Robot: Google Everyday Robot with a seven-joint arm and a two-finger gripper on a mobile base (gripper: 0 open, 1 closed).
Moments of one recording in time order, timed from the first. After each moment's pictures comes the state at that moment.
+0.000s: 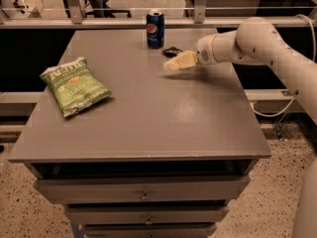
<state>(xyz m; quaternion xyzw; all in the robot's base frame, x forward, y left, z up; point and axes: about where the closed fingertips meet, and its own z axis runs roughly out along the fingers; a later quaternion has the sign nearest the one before) 0.777 -0.108 0.848 -0.34 0.78 0.20 0.48</state>
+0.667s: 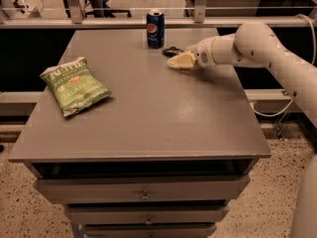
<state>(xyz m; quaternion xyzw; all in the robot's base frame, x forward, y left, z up) 0.780 -0.108 0.838 -0.34 0.78 0.20 0.48</state>
